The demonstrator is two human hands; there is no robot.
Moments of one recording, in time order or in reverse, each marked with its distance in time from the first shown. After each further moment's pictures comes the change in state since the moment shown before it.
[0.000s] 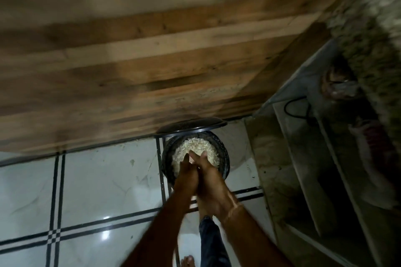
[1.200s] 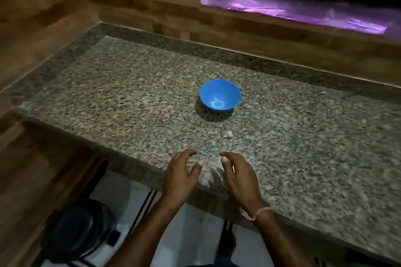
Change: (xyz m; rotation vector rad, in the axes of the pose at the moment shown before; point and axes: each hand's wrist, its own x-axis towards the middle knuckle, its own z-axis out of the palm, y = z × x) left_hand -0.549 -0.198 0.284 0.988 -0.677 1.245; right_hand -0.636 0.211 -0.351 -0.269 1.314 -0.793
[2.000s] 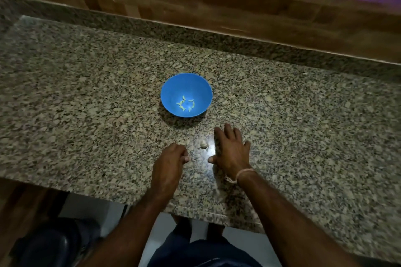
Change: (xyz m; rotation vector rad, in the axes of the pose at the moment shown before) left_hand 0.125 -0.013 0.080 0.248 -0.159 0.204; right_hand 0.152 0.059 -0.020 -0.599 -0.307 0.249
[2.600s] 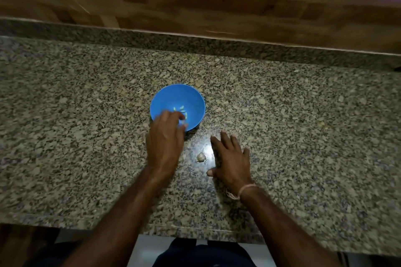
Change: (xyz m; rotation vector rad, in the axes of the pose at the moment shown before) left_hand 0.101 0.044 -0.040 0.148 0.244 0.197; right_hand 0.003 0.000 0.003 0.081 0.020 0.055
